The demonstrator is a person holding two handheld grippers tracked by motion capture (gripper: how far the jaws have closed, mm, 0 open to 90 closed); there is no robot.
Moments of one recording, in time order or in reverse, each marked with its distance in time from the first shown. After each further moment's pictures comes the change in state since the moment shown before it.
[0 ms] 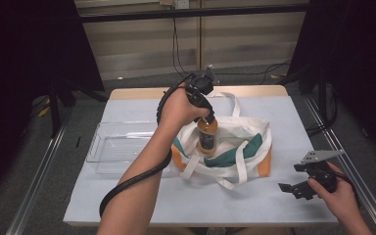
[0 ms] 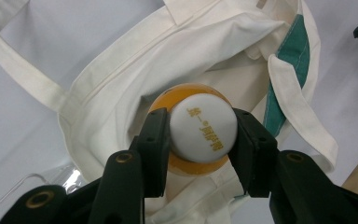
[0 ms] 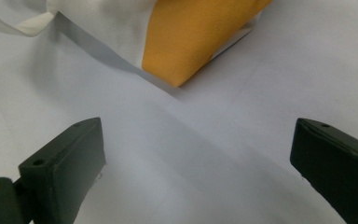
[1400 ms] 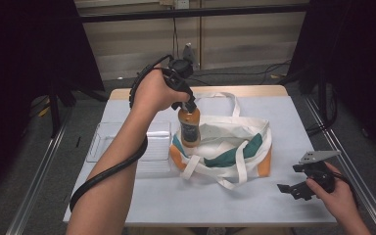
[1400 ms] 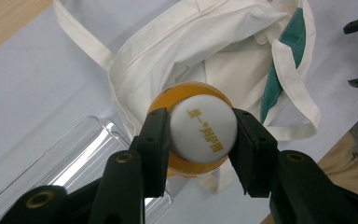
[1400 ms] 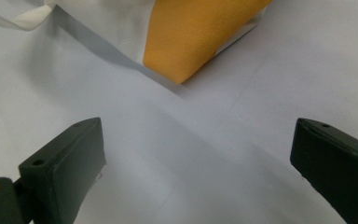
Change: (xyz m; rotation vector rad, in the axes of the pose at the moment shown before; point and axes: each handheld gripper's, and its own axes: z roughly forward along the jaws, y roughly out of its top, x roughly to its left) left arm 0.017 -0.014 -0.071 0.025 0.031 -0.062; right arm 0.001 0.000 0.004 0.013 0.000 -0.011
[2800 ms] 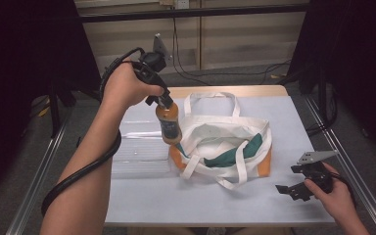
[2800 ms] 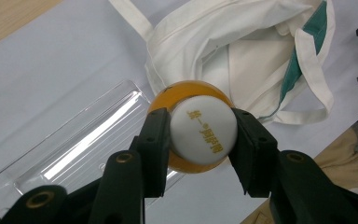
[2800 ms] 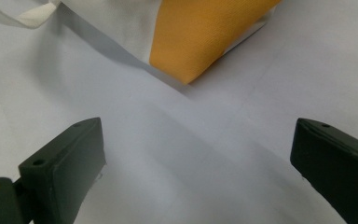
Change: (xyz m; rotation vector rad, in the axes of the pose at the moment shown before) left arm 0.033 -0.032 -0.039 -0.001 0.029 -0.101; right arm 0.003 0.001 0.003 0.019 0.023 0.006
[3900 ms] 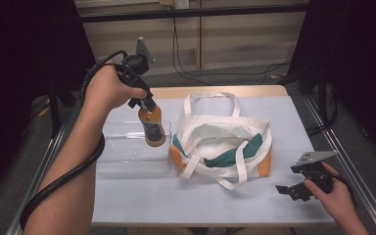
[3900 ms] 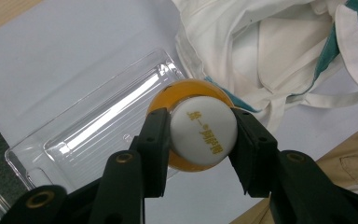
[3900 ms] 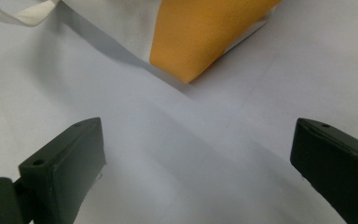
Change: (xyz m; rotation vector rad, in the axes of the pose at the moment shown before) left arm 0.022 -0.023 -0.007 0.049 0.057 -0.050; right arm 0.001 0.000 0.001 -0.004 -0.015 -0.014
